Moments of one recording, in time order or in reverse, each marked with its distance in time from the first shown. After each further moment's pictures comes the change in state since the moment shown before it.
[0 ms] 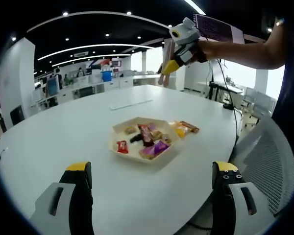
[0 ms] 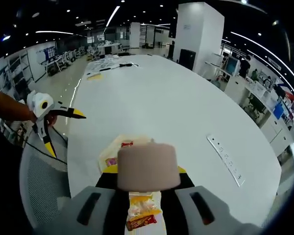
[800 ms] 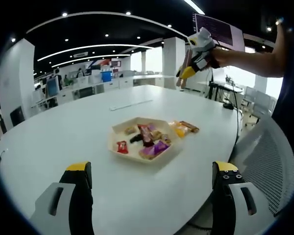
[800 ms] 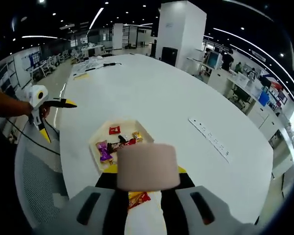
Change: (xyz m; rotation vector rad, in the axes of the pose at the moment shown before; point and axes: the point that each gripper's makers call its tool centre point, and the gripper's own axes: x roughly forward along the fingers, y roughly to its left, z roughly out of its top) left arm 0.000 -0.001 0.001 0.008 0.001 0.002; right arm -0.049 -0.009 -0.067 0.072 0.021 -0.137
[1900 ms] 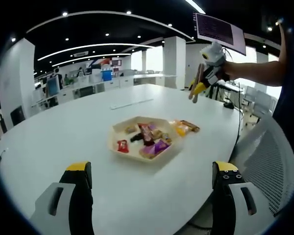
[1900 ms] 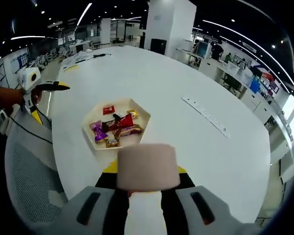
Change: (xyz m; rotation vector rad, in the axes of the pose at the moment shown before) left arm 0.001 0.001 -0.002 -0.003 0.008 0.002; right arm 0.017 0.008 -0.063 0.091 0.055 -0.080
